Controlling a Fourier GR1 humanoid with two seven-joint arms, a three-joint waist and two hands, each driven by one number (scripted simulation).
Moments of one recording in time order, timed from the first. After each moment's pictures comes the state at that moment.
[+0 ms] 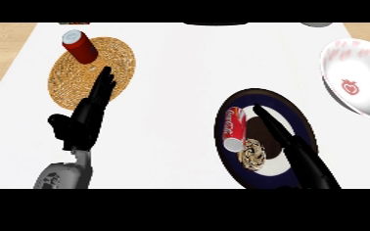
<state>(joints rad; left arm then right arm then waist) -0.13 0.12 -0.09 -1.55 0.01 0.10 0.08 0.12 -0.20 0.27 -1.98 0.44 0.21 0.26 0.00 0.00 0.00</state>
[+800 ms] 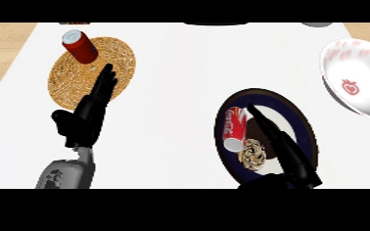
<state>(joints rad) -0.15 0.08 -0.06 -1.55 -0.03 0.08 0.10 0.10 -0.13 0.23 -1.74 0.50 0.15 0.09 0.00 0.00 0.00</state>
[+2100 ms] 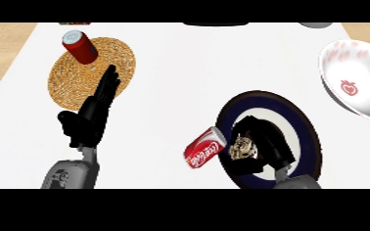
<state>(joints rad) -0.15 0.05 -0.05 -1.53 -0.06 0.07 0.08 -0.06 -0.12 0.25 -1.44 0.72 0.10 -0.08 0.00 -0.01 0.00</state>
